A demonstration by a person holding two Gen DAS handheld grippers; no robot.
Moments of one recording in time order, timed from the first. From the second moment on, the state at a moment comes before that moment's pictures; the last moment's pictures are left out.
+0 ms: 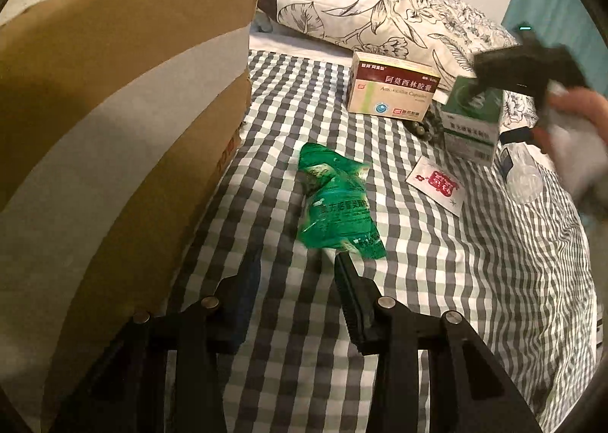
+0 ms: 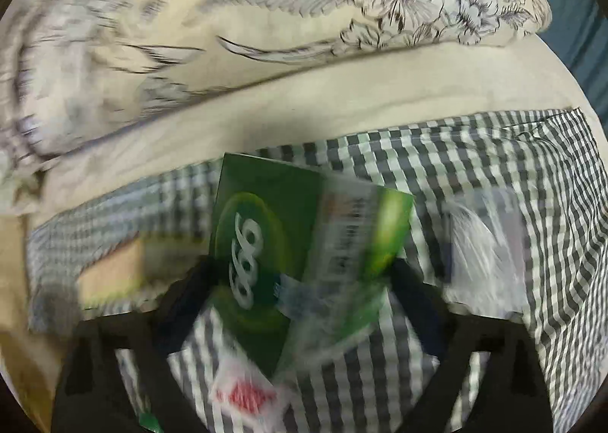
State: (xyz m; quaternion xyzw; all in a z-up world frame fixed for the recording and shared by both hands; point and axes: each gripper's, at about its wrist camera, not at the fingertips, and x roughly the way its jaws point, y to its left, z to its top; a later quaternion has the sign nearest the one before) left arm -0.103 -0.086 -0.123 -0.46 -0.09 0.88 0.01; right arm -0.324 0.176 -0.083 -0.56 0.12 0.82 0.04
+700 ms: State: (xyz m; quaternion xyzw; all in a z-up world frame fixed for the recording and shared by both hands) left arm -0.083 -0.088 -0.123 -0.45 -0.08 0.89 -0.01; right arm -0.185 0.204 -0.016 -0.49 0.03 0.87 -0.08
